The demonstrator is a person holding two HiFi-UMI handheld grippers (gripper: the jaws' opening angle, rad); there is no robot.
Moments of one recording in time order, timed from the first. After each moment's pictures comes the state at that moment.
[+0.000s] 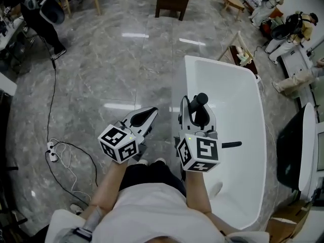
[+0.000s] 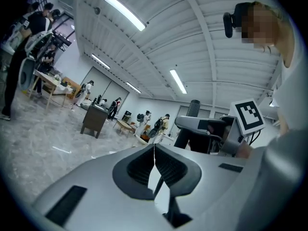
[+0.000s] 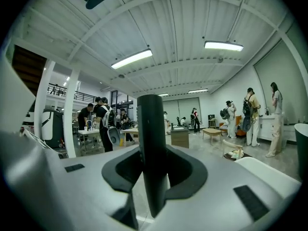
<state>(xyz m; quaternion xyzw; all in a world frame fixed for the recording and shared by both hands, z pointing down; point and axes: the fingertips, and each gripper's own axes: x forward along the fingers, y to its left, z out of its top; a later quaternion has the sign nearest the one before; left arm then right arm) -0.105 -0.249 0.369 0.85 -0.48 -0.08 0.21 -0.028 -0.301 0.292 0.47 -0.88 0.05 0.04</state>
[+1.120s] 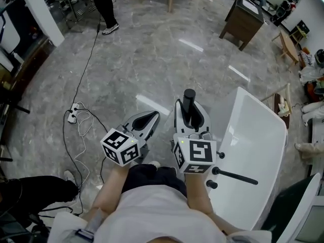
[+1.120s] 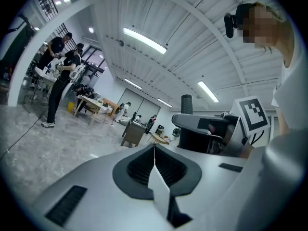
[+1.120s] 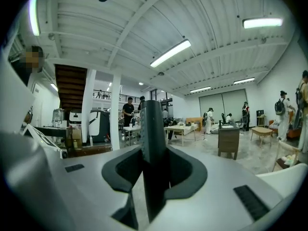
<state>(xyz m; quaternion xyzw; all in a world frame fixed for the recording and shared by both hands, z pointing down) -0.279 -0.122 0.370 0.71 -0.67 -0.11 0.19 -0.248 -0.188 0.295 0.23 -0.97 0.03 0.06</state>
